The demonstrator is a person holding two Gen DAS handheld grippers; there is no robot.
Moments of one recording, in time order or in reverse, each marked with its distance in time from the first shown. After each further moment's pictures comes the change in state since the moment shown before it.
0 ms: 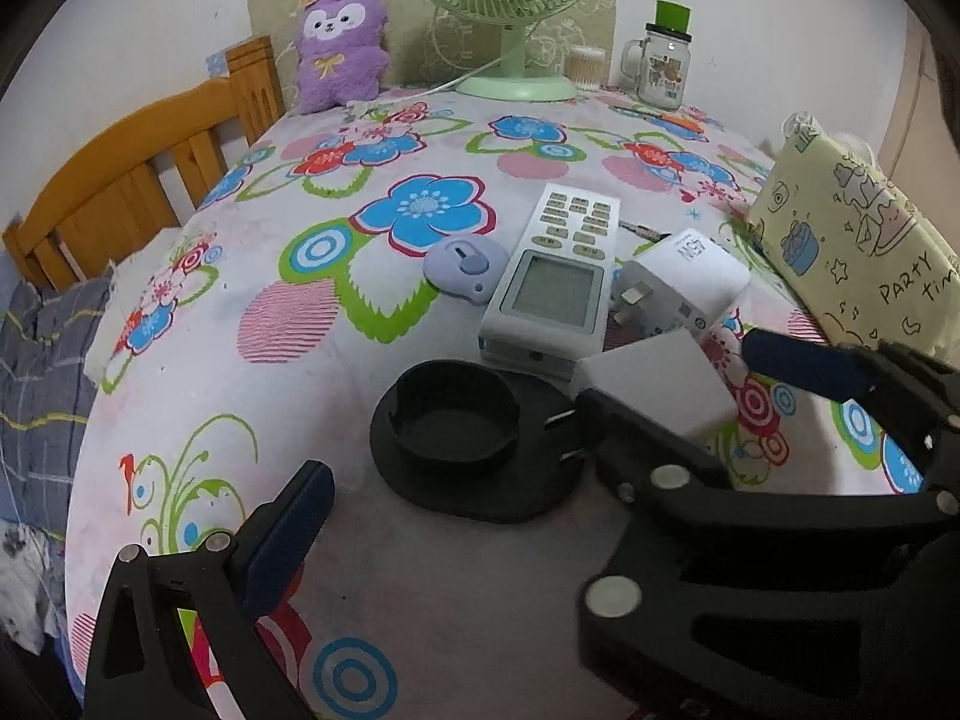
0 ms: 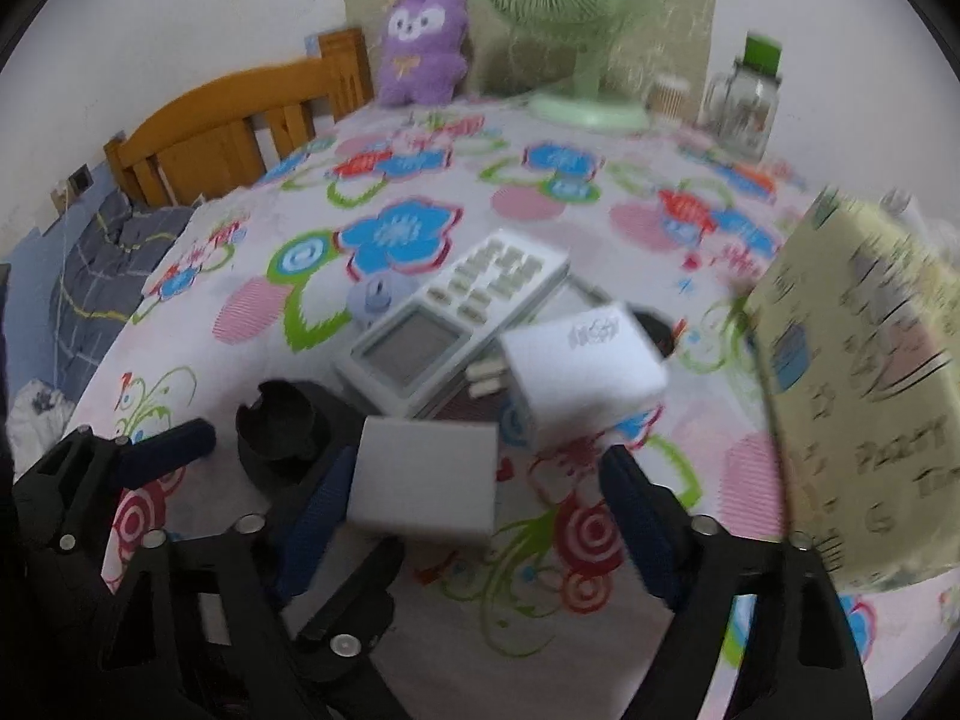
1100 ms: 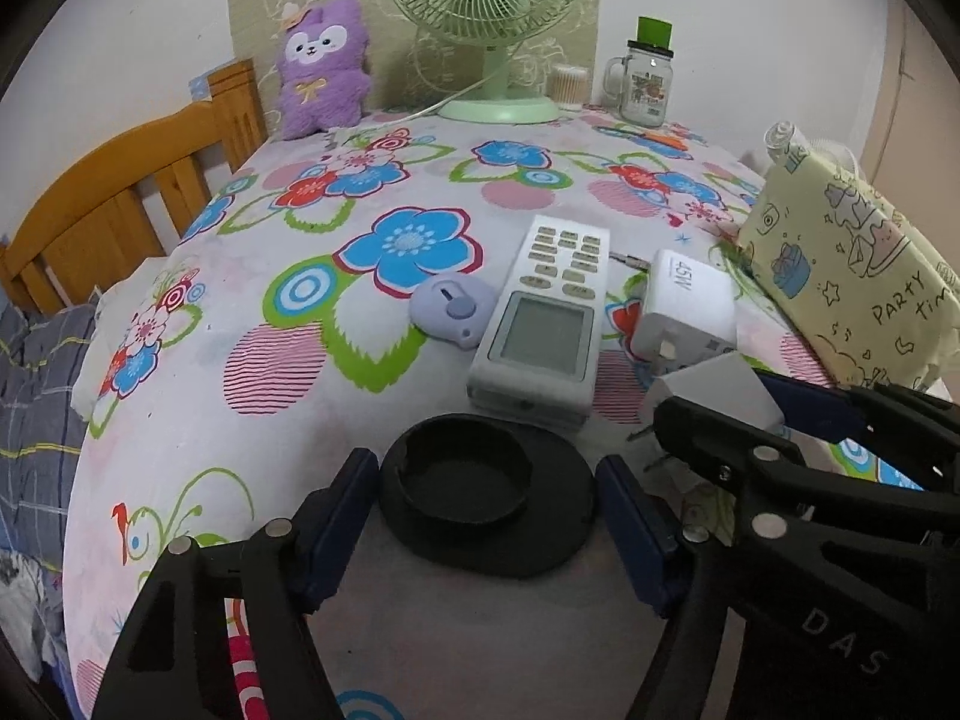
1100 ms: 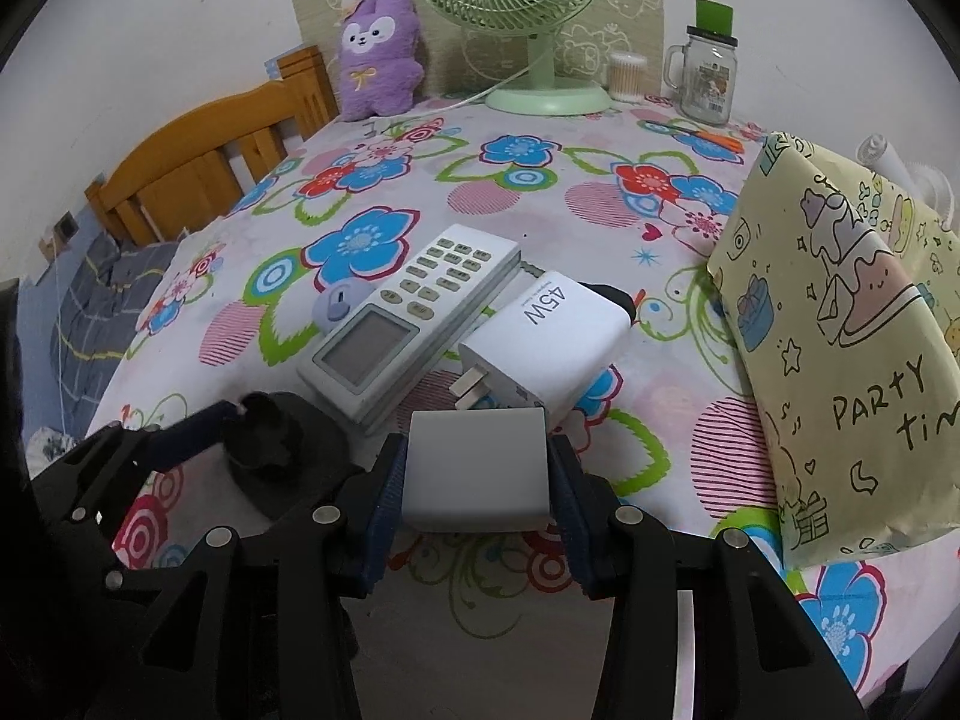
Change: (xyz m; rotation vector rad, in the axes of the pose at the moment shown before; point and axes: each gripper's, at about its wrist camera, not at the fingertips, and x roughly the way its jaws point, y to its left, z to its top) left arm 0.004 0.003 0.011 0.031 -0.048 -0.031; right arm -0.007 -0.021 -0.003 0.098 -0.007 -0.006
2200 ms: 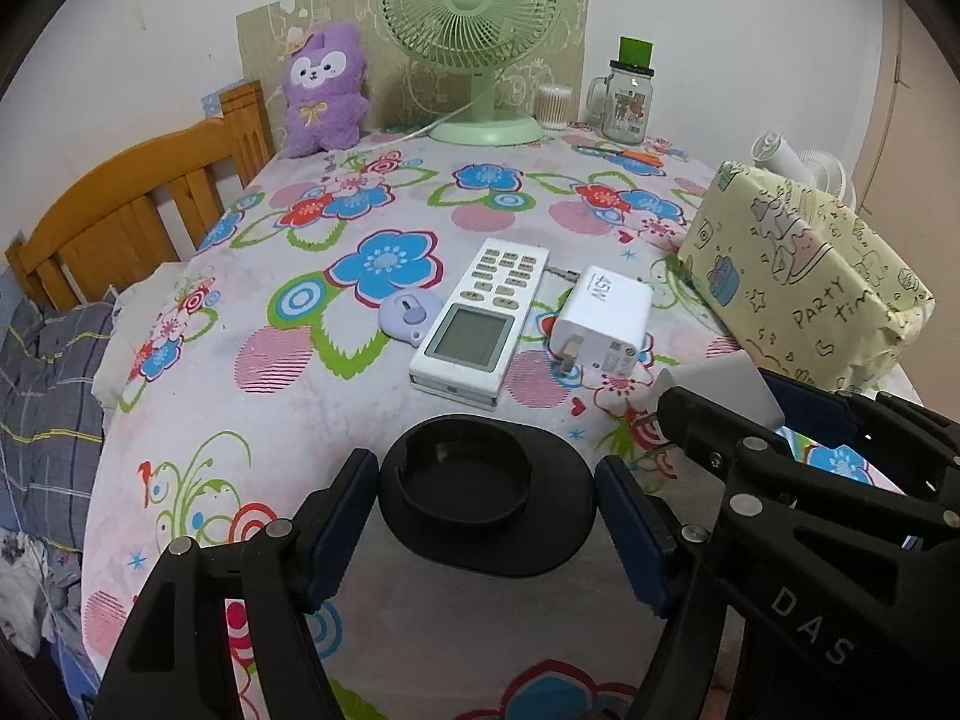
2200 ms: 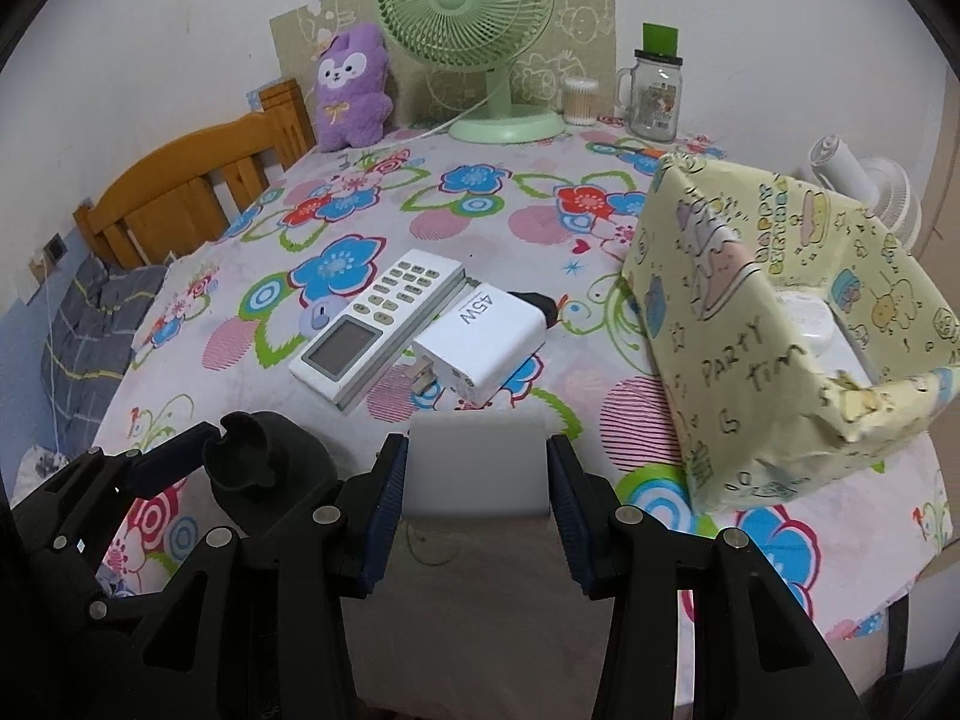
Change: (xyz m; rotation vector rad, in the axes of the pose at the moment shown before) left arm -0.046 -0.034 -0.004 -0.019 -0.023 0.018; right arm -0.049 -0.017 -0.015 0.037 -0.056 -0.054
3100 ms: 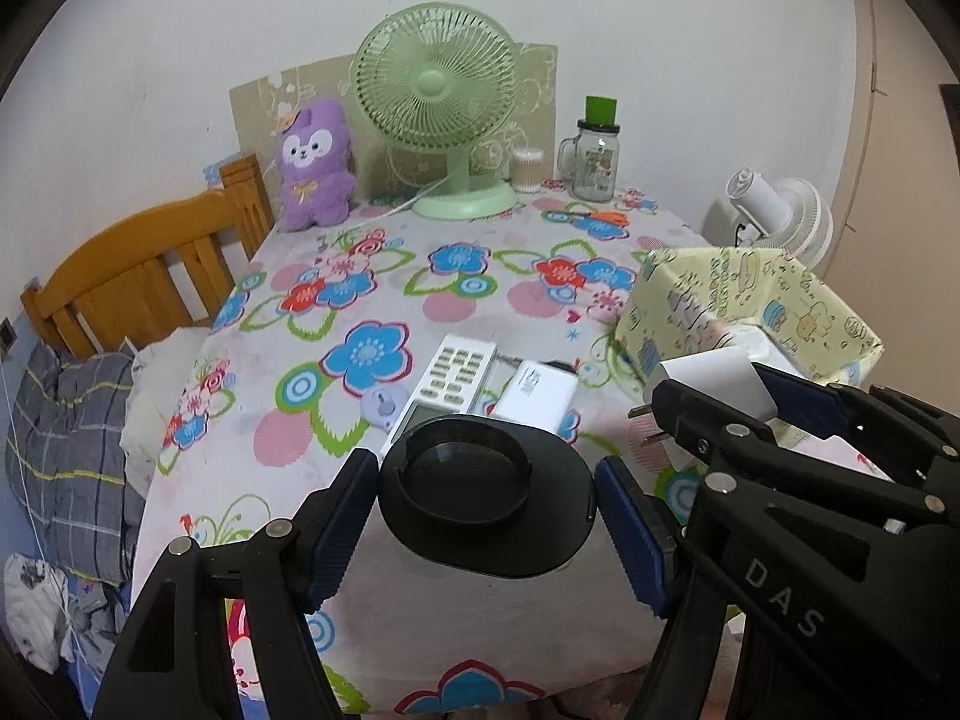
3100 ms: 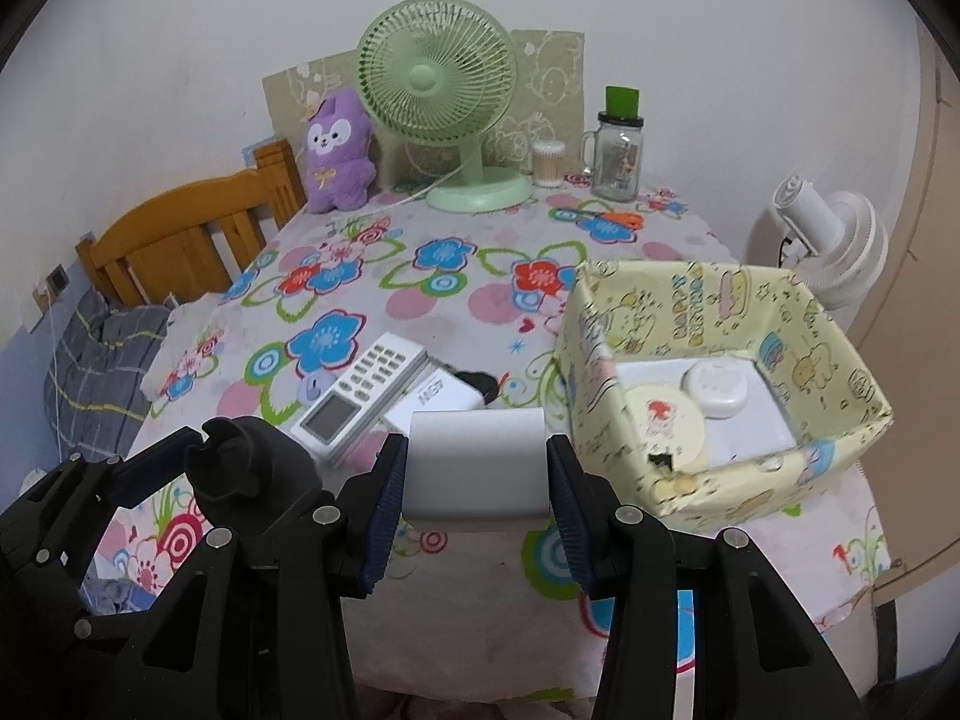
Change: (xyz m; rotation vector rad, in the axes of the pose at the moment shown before) left arm -0.056 -0.039 0.034 0.039 -0.094 0.019; right arm -0.061 -0.026 0.031 0.007 -0.088 -0.028
